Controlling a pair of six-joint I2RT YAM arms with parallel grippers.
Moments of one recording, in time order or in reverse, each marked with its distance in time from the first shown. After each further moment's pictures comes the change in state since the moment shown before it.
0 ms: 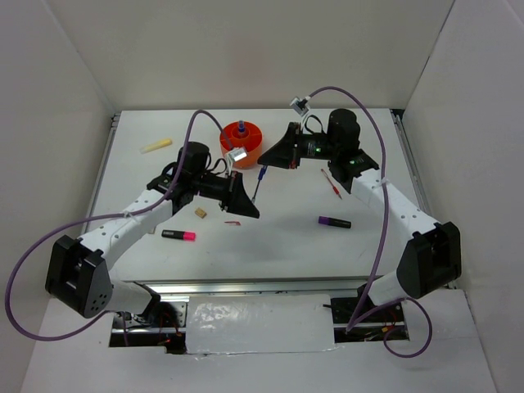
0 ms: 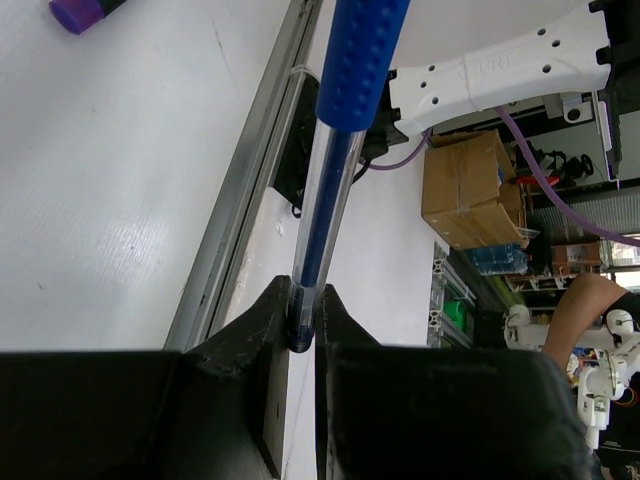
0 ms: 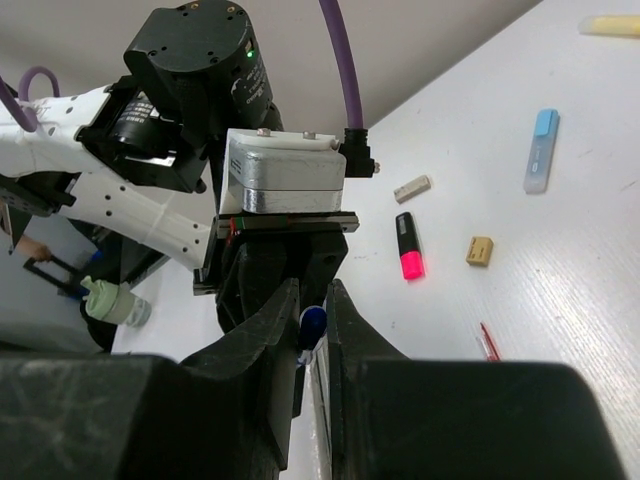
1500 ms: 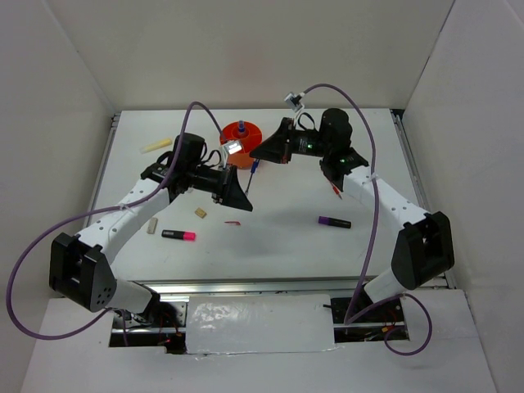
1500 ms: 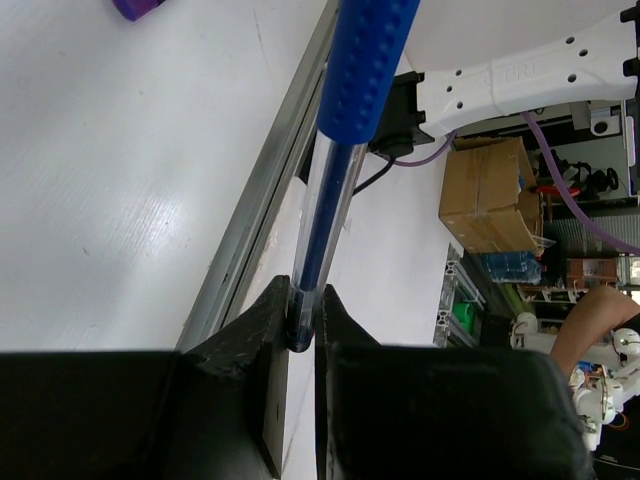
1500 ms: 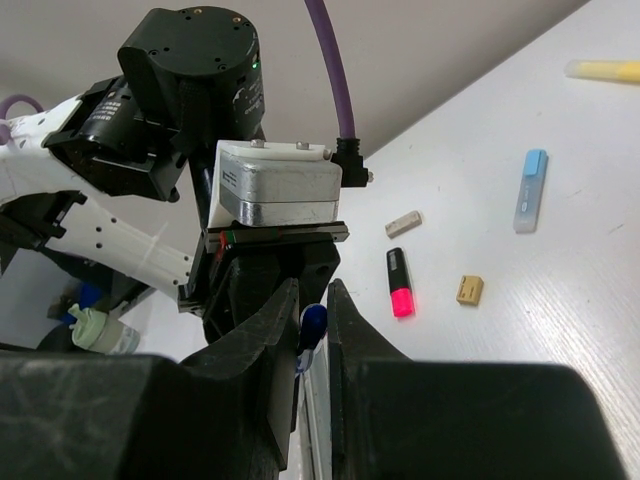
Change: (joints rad) left arm 0.061 0.038 0.132 -0.249 -0.024 0.127; right arm 0.039 0.071 0.008 0.155 0.065 0.066
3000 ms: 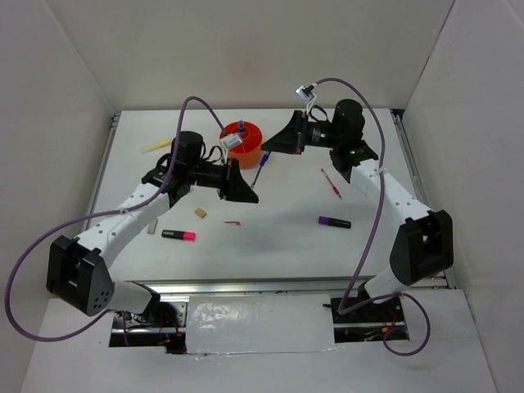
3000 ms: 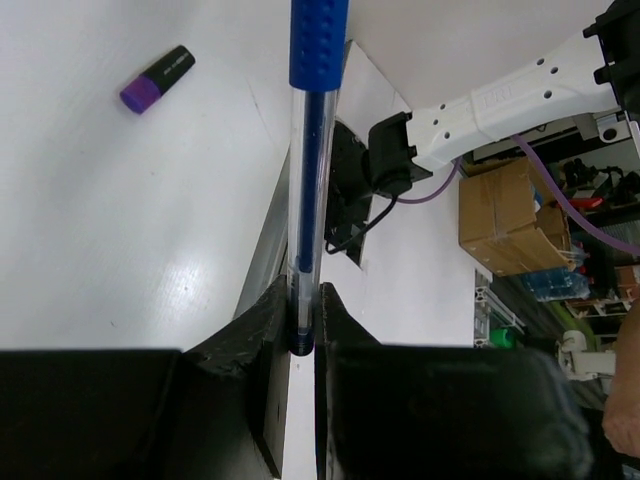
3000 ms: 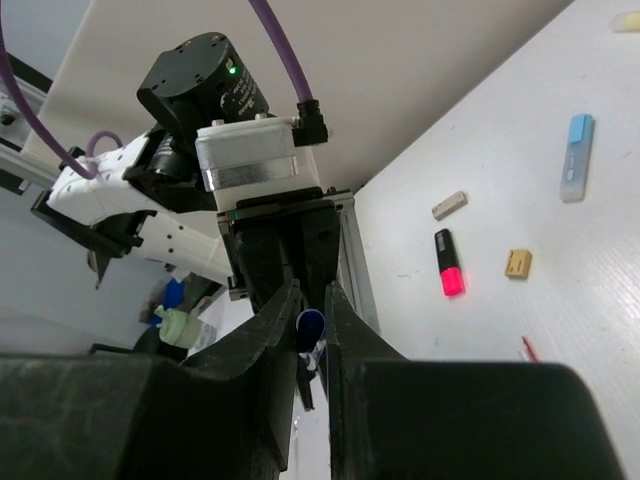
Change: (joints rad) left arm -0.021 -0.024 -0.050 0.243 -0.008 -0.058; right arm -0.100 0.020 0.063 -0.006 -0.132 0.183
